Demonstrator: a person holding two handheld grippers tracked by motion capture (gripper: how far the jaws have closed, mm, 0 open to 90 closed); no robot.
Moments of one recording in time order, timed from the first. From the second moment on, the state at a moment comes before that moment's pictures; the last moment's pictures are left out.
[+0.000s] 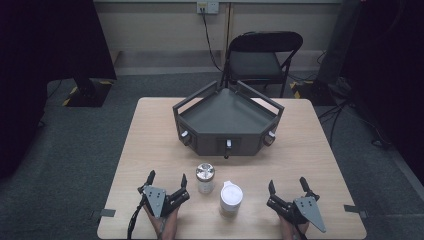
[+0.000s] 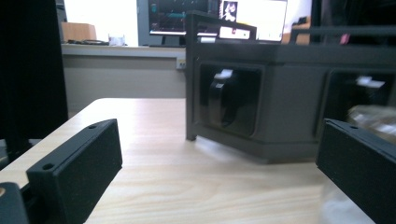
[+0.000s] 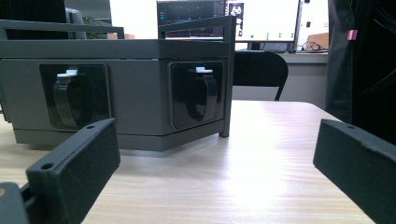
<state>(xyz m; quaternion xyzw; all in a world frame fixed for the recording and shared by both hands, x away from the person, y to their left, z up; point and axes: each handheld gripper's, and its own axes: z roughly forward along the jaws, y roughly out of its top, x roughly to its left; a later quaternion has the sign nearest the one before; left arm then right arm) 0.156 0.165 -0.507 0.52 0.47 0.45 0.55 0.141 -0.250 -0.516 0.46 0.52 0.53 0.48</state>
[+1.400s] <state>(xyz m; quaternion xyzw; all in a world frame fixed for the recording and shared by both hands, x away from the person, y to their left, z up) 0.183 0.130 -0.497 0.60 0.41 0.38 0.58 0.141 -0.250 -0.516 0.46 0.52 0.53 0.48</state>
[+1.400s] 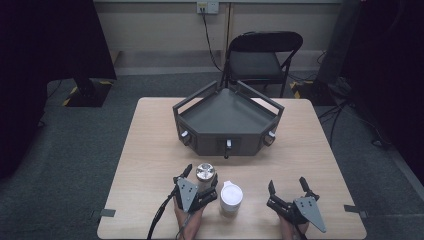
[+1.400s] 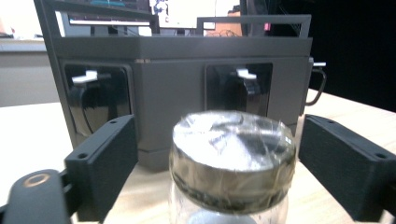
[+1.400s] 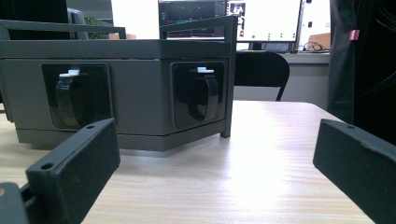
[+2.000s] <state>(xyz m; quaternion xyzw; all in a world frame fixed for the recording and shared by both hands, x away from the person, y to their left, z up) 0.190 0.132 -0.499 0.61 0.40 0.36 0.58 0.140 -0.250 -0.516 0.46 0.52 0.53 0.48</state>
